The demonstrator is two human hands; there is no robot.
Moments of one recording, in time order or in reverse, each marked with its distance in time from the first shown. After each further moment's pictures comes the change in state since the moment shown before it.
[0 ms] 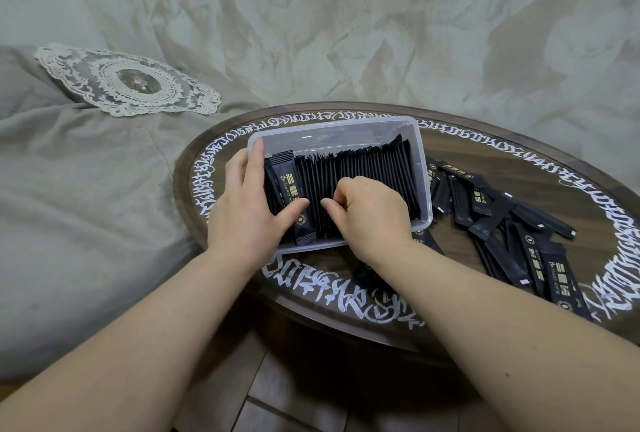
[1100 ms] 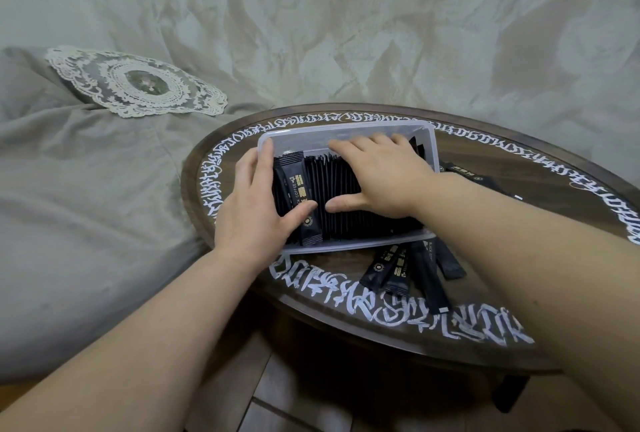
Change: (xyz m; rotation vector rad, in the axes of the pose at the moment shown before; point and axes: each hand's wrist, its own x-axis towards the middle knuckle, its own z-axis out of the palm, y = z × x) left_hand 0.004 -0.009 0.003 0.021 0.007 0.042; right_hand 0.053 0.022 -0.030 -0.332 -0.240 -0.315
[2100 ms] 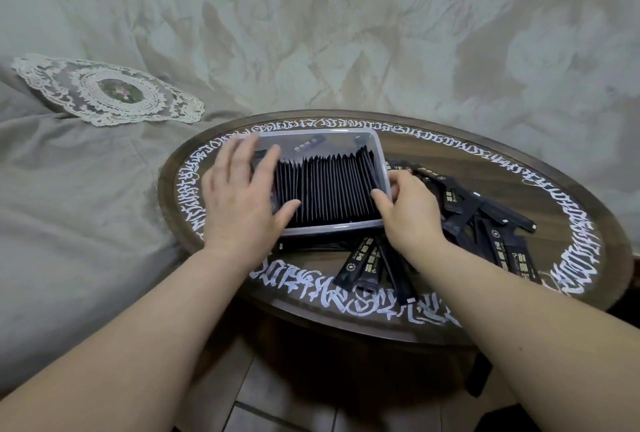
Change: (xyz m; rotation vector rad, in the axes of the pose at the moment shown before) left_hand 0.004 0.007 0.007 0.190 0.225 0.288; right_hand -0.068 0.011 0.038 0.669 0.348 0.663
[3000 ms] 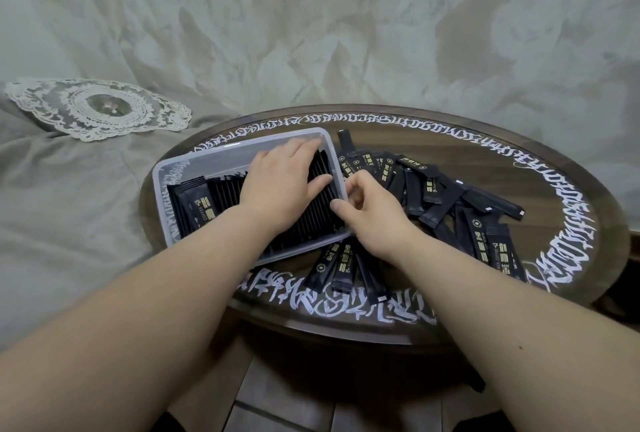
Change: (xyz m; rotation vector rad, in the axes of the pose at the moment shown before) left_hand 0.057 0.075 0.026 0.007 -0.333 0.147; right_hand -0.008 0.011 -0.013 0.371 -0.329 -0.046
